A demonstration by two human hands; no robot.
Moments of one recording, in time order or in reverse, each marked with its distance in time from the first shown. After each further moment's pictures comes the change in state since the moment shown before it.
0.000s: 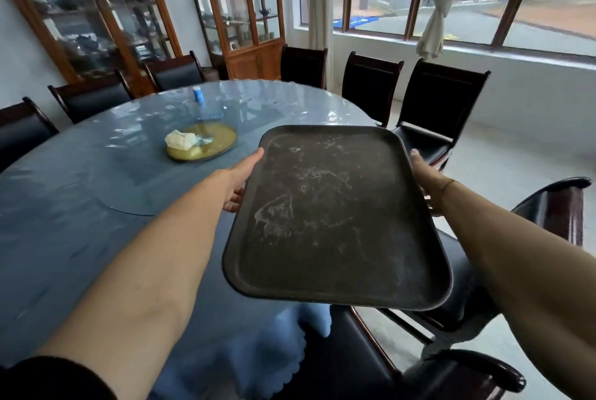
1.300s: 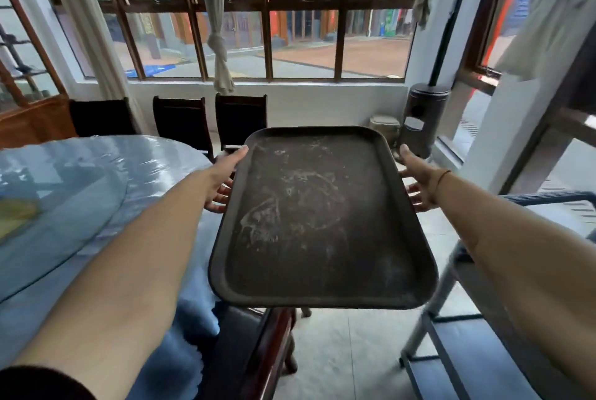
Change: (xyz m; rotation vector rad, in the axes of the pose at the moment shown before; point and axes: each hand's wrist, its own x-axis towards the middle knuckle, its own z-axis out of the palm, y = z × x) left_hand -0.226 0.010 0.198 0.298 -0.490 0.404; right_hand -0.302 0.200 -0.249 0.214 0.518 0.114
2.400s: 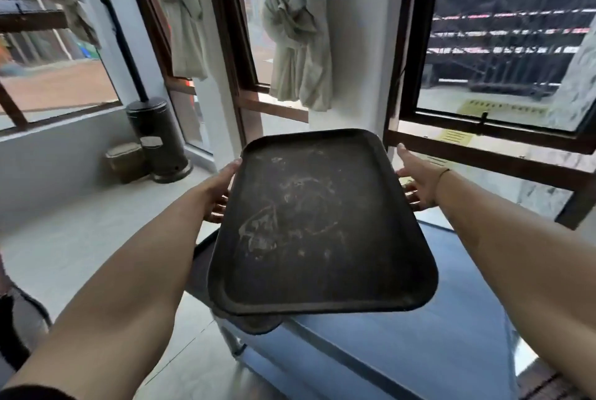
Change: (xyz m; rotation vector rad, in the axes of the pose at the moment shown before) left_hand -0.175 0.134 0.583 0.461 -0.733 0.303; right_hand -0.242 0.339 -0.449 0.510 0.699 0.248
